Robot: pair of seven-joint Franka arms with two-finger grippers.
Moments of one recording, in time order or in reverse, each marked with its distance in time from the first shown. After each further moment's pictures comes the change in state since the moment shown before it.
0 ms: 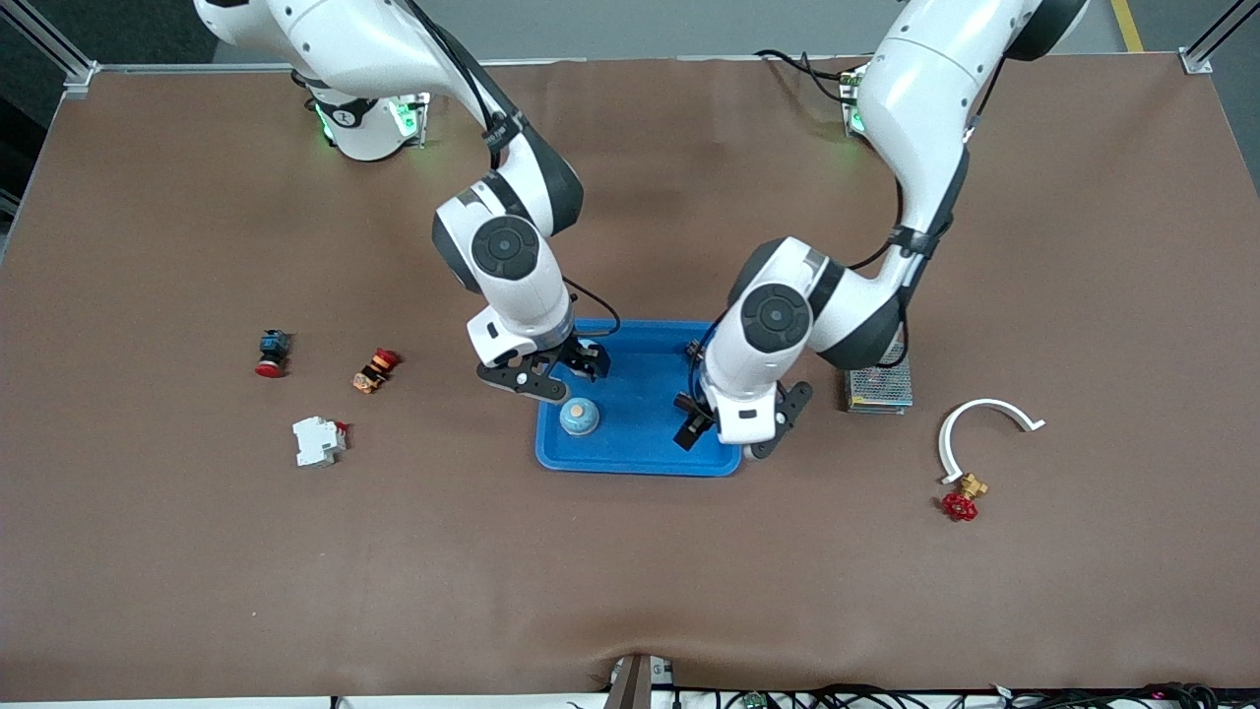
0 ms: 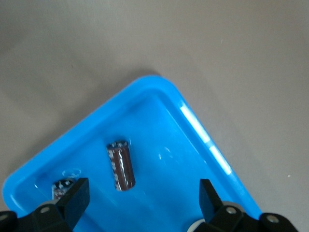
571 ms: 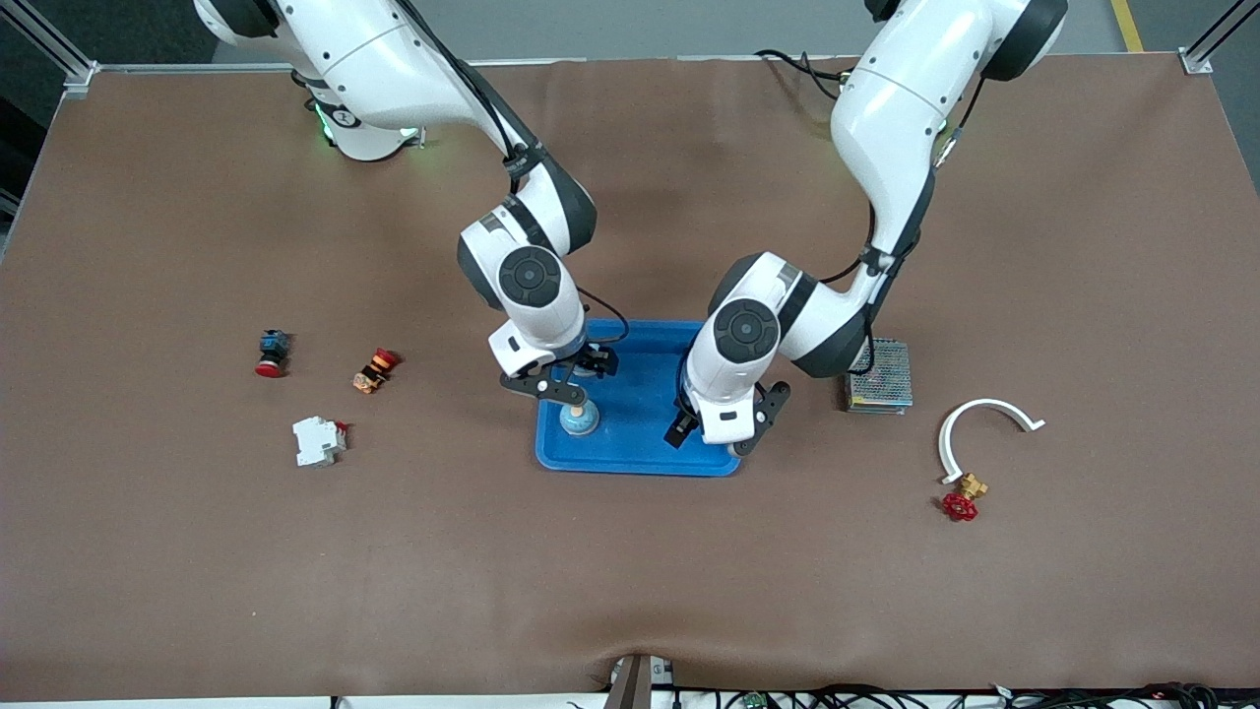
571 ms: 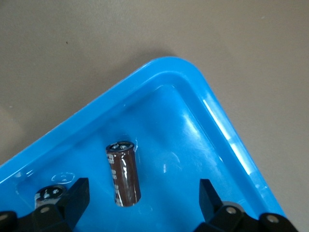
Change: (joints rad) left arm -0.031 0.082 0.021 0.002 0.001 0.043 -0.053; right arm 0.018 0.071 0.015 0.006 0.027 0.015 -0.051
